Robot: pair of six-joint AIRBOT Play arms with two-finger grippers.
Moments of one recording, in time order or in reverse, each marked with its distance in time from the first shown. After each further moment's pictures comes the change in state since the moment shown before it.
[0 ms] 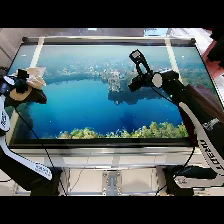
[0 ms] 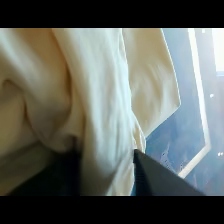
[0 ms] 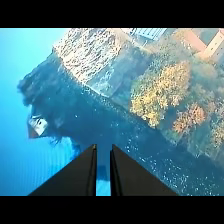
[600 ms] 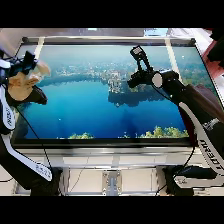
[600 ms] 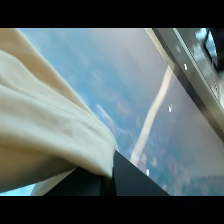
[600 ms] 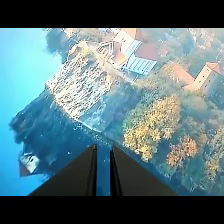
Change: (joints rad) left arm -0.116 -0.016 0.304 -0.438 -0.352 0.659; right arm 0.000 0.000 0.000 0.013 -0.105 0.000
